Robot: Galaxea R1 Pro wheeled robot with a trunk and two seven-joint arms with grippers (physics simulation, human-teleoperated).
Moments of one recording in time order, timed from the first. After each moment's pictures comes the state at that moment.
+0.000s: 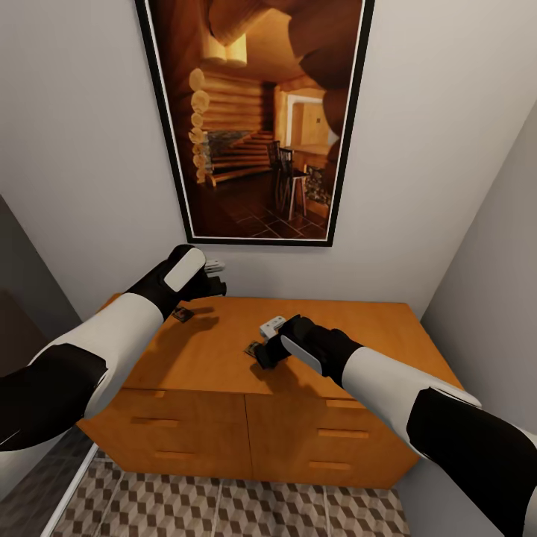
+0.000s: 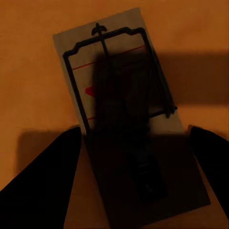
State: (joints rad) left arm -1.38 -0.04 -0.45 -0.50 1.05 0.88 0.73; right arm -1.20 0.12 1.17 -0.52 -0.83 0.72 0.10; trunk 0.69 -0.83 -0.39
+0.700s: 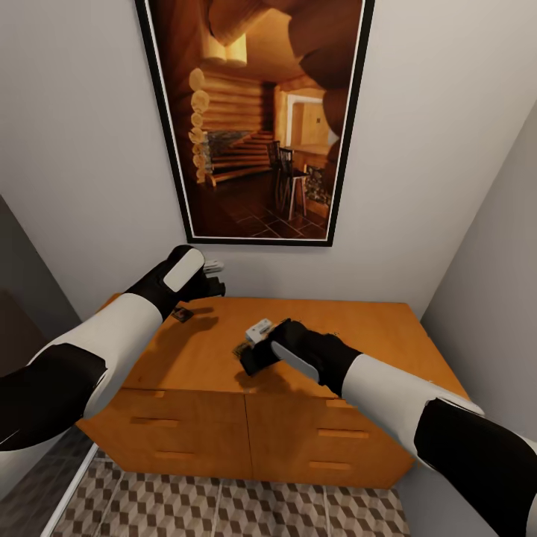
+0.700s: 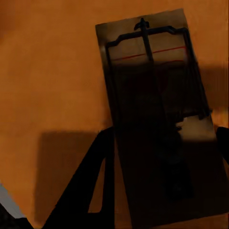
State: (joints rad) left arm -1.38 -0.03 -0.45 -0.49 1.05 0.88 0.73; right arm -1.16 0.11 1.16 -0.68 -0.83 0.75 0.09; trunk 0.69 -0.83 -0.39
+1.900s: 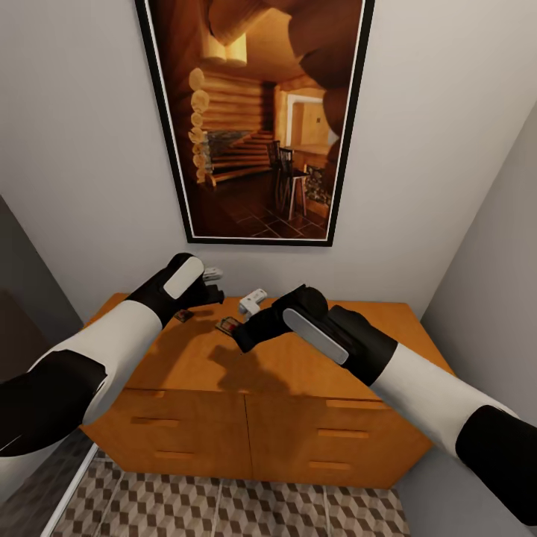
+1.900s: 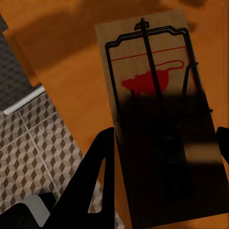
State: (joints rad) left arm -1.35 -0.03 -0.45 -0.49 1.04 0.88 0.73; right arm -1.16 -0.02 0.95 -1.17 -0.83 1.01 0.08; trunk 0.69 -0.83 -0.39
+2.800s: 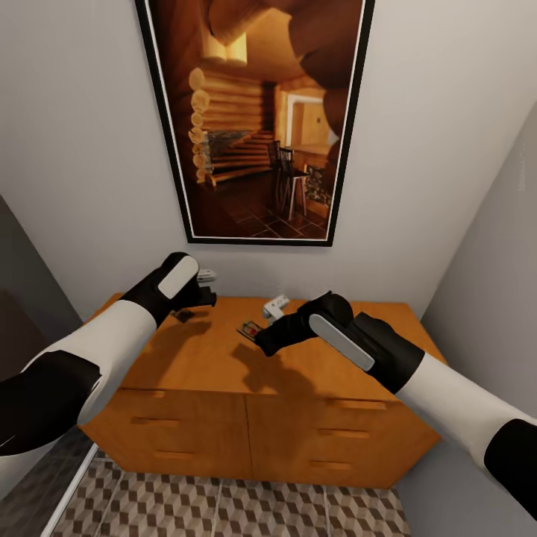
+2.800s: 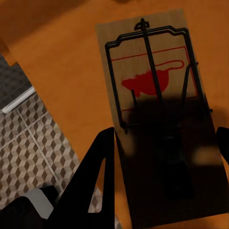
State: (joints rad) left arm -1.35 0.00 -0.45 -0.50 1.03 0.94 0.77; right arm -1.11 -0.14 0.92 -1.22 -0.84 1.00 0.12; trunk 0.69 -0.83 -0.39
